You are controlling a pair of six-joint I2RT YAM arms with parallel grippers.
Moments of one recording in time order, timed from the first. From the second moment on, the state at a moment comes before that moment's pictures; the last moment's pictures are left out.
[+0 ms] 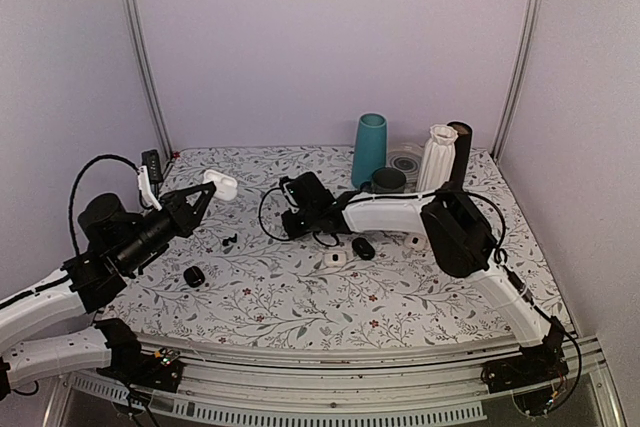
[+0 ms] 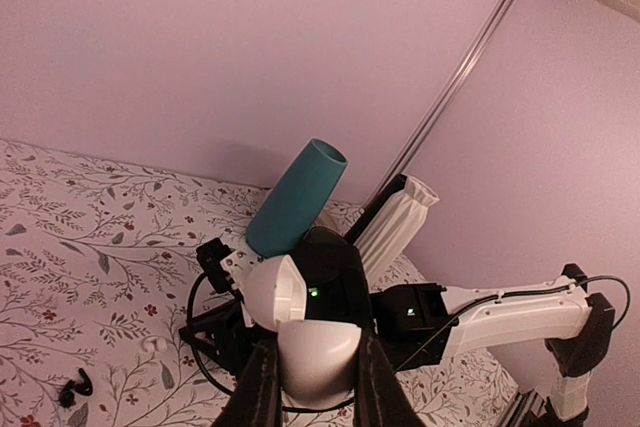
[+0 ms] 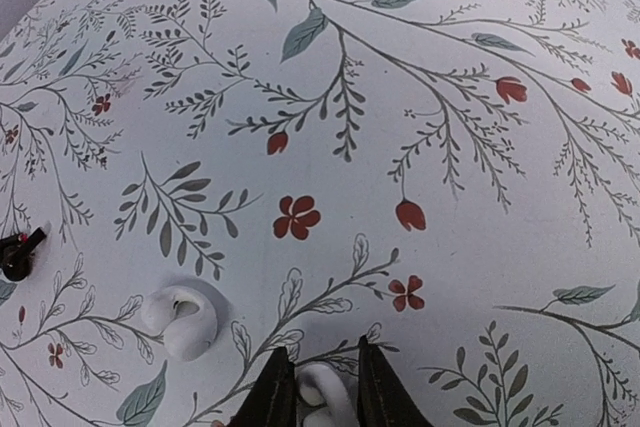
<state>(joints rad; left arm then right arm) -0.65 0.67 0.41 0.31 -0.06 -0.55 0.90 2.59 2.07 -0.20 0.15 0.28</state>
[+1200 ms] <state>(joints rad) -0.65 0.73 0.39 0.36 -0.03 -0.56 1.03 2.04 1.14 0.11 -0.15 0.48</state>
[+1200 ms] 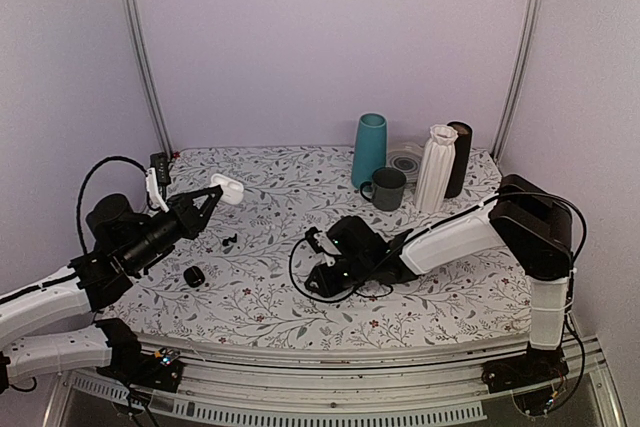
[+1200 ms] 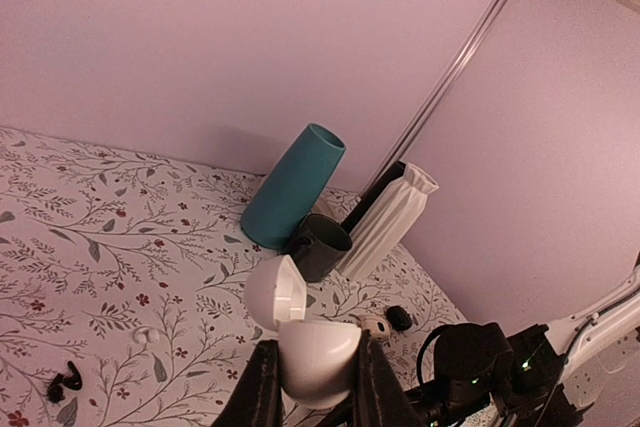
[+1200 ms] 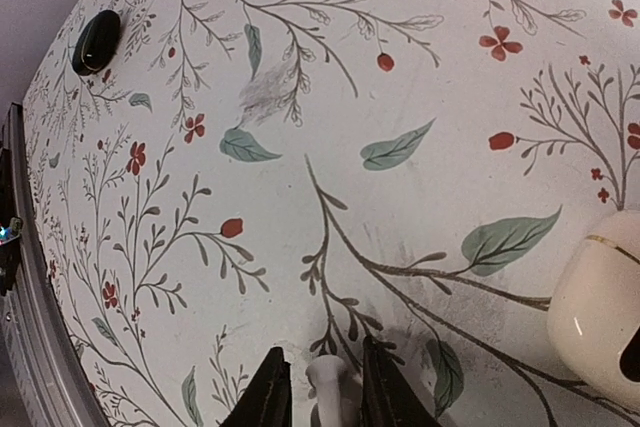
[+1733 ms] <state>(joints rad) -0.65 0.73 0.39 0.36 -0.03 -0.56 1.03 2.03 1.13 0.12 -0.20 0.50</state>
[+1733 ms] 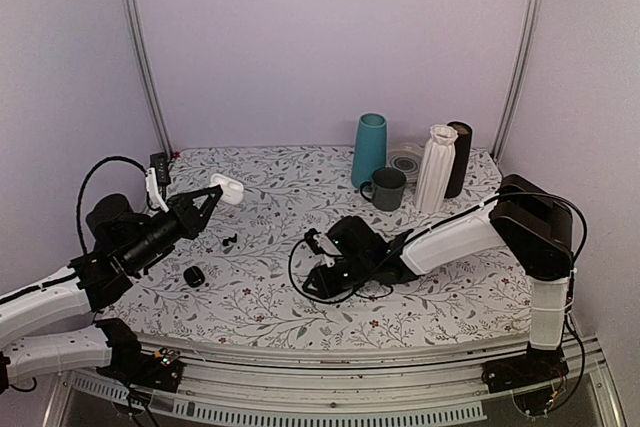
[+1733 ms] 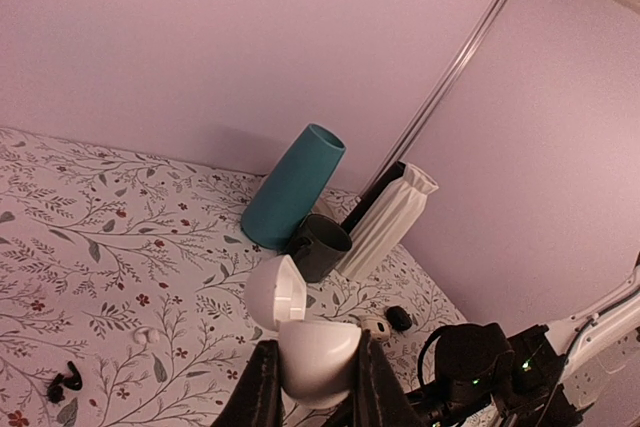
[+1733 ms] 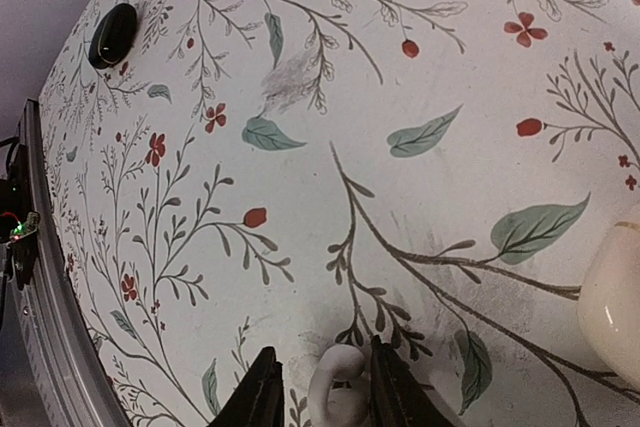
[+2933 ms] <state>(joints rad) -0.63 0.78 0.39 0.43 0.12 -0.49 1.00 1.86 1.10 0.07 -0.20 0.51</state>
